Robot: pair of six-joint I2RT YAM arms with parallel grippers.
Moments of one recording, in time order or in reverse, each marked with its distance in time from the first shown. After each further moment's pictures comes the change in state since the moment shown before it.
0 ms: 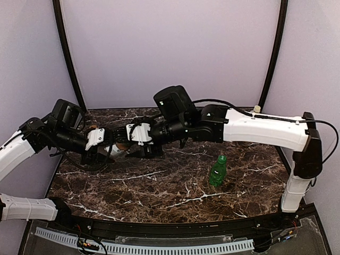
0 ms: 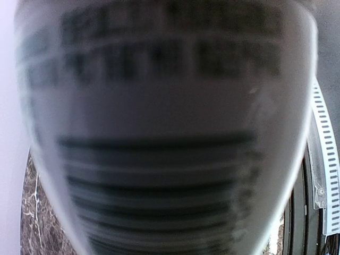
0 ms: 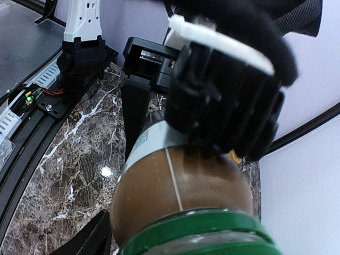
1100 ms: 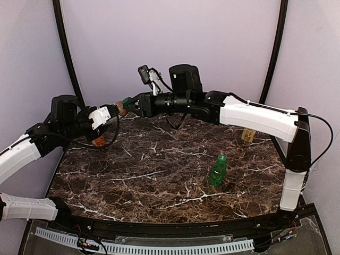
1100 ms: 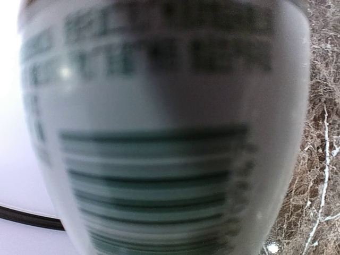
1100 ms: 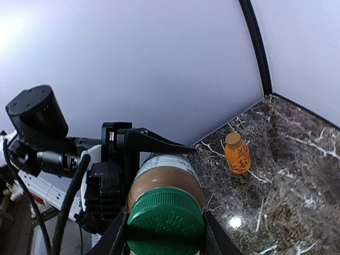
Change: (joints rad) left arm -0.002 0.016 -0.093 0.542 -0.579 0.011; right arm -0.163 0.078 0.102 0.267 -0.034 1.203
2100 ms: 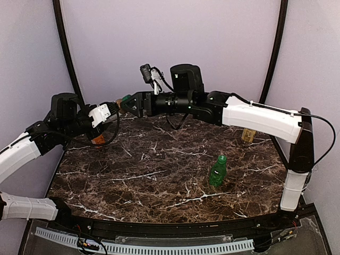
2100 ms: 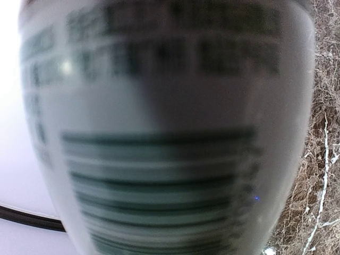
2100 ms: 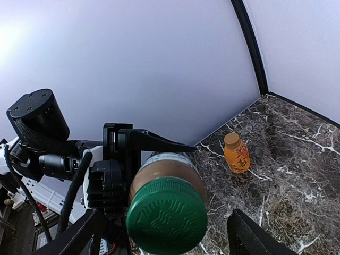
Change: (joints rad) left arm 0.006 0.009 0.026 -0.014 0.014 -0.034; right arm 0.008 -0.040 -0.037 0.006 0.042 0.003
